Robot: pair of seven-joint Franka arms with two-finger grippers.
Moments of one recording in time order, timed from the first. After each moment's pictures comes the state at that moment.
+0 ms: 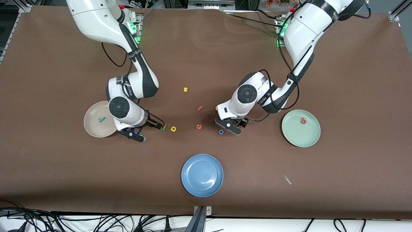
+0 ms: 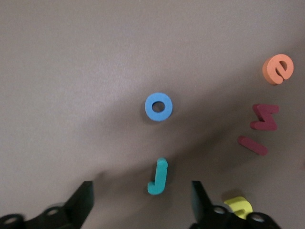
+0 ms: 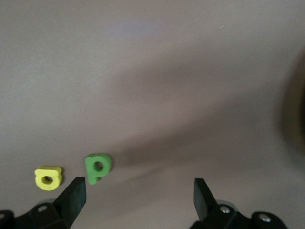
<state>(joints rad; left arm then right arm) -0.25 0.76 -0.39 -1.66 0.28 2.40 -0.22 0.54 0.64 -0.16 -1.70 0.17 2.24 0.67</state>
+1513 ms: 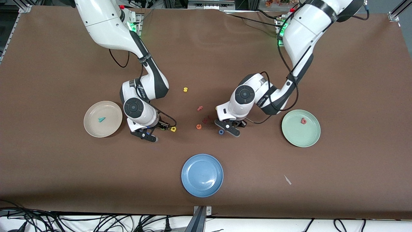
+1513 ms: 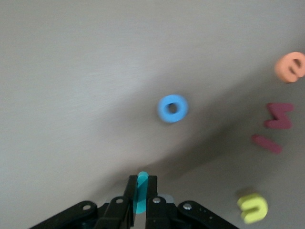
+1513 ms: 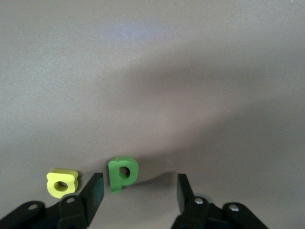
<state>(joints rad) -0.25 0.74 -0.38 -1.62 0.31 2.27 -0.21 0.53 0.71 -0.11 -1.68 0.17 2.31 0.66</state>
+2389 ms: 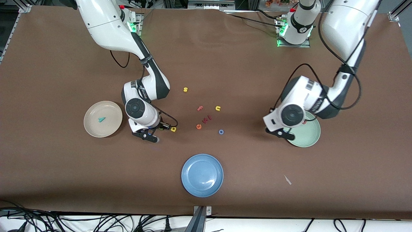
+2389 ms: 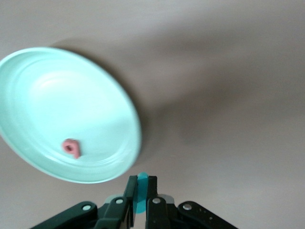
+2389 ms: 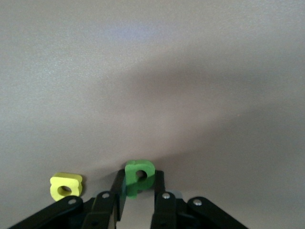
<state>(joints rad) 0.02 0.60 -0.36 -1.63 0.31 1.77 -0.19 0.54 0.72 -0.10 -1.67 0.17 2.33 0.66</state>
